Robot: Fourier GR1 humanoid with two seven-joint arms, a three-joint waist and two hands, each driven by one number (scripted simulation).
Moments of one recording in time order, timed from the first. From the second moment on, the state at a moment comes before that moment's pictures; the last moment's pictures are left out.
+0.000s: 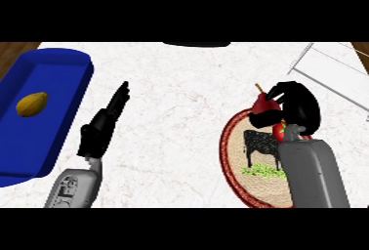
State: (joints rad) left arm -0.22 0.06 -0.04 -1.43 -0.16 -0.04 0.03; right arm -0.44 -0.02 -0.09 -1.45 1.01 0.07 0.73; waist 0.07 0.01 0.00
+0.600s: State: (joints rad) left arm -0.23 0.06 -0.04 -1.40 -0.16 -0.04 0.03; right arm -0.92 0.00 -0.01 -1.19 1.24 -0.30 1.07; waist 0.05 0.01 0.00
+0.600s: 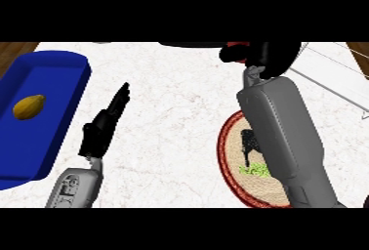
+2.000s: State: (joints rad) left arm -0.18 0.05 -0.03 -1.44 -0.17 -0.02 0.04; right arm -1.35 -0.25 -0.28 -0.86 1.64 -0.26 1.08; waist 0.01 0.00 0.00
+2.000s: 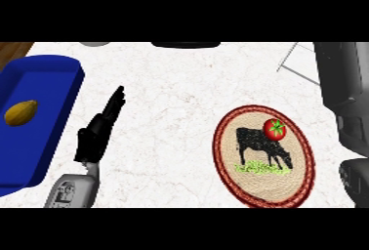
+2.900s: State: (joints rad) left arm -0.20 0.07 -0.02 -1.44 -0.16 -0.03 0.03; right arm -1.32 -0.45 -0.30 -0.61 1.69 -0.40 0.93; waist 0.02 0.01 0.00
